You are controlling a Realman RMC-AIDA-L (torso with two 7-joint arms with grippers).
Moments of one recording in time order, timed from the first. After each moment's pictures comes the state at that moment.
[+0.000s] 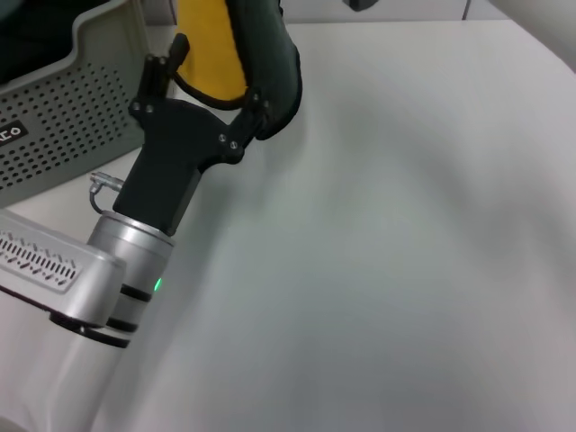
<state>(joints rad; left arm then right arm) -0.59 -2.11 0.35 -0.52 1.24 1.66 0.28 0.64 2.03 -1.96 -1.44 -0.05 -0.17 -0.29</state>
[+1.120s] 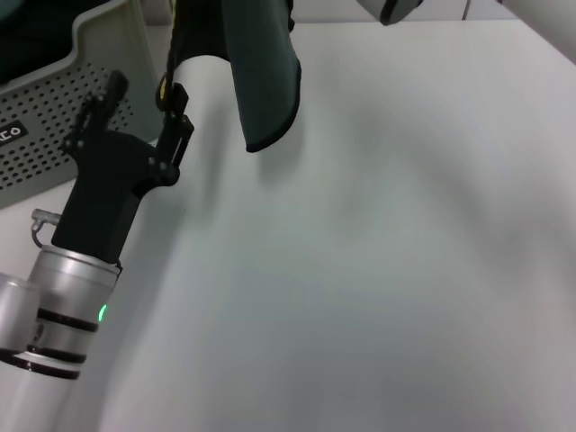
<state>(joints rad) -0.46 -2.11 0.32 -0.42 1.25 1.68 0.06 0.56 2.03 -1.97 -1.51 -0.06 -0.17 -0.31</state>
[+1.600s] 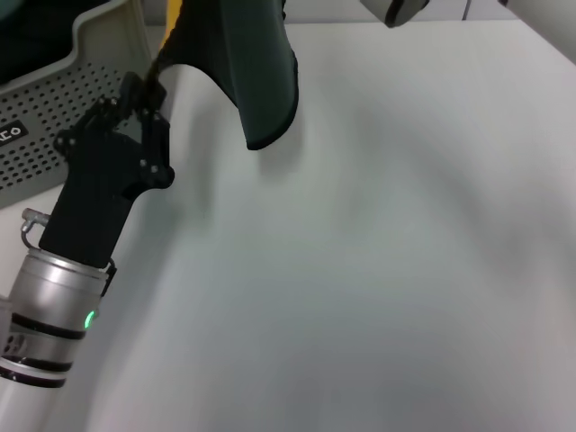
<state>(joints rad) -0.45 -2.11 0.39 -0.37 1.25 1.76 -0.02 0.55 2.03 -1.97 -1.52 -0.06 -0.17 -0.31</state>
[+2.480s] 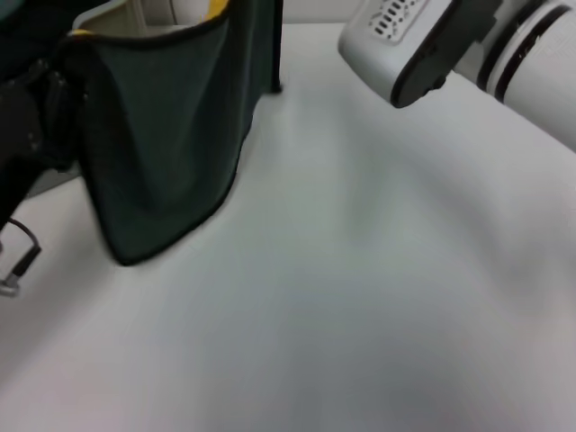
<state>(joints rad) -0.36 -2.09 0.59 0.18 1.25 1.93 -0.88 0.47 2.01 -2.06 -1.46 0.04 -0.07 -0.28</state>
